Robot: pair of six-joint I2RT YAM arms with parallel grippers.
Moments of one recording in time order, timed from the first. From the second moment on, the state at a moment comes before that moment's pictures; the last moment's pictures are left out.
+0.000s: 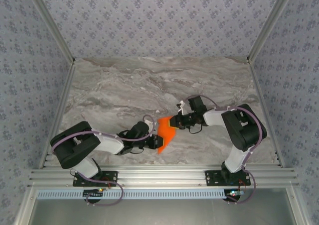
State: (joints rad) left arm -0.95 1.56 0.40 0.50 0.27 -0.79; right arm 0.44 1.74 0.72 0.05 -0.85 0.58
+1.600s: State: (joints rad) left arm -1.38 1.88 1.15 -0.69 -0.62 -0.60; right arm 0.50 1.74 0.83 -0.19 -0.74 0.56
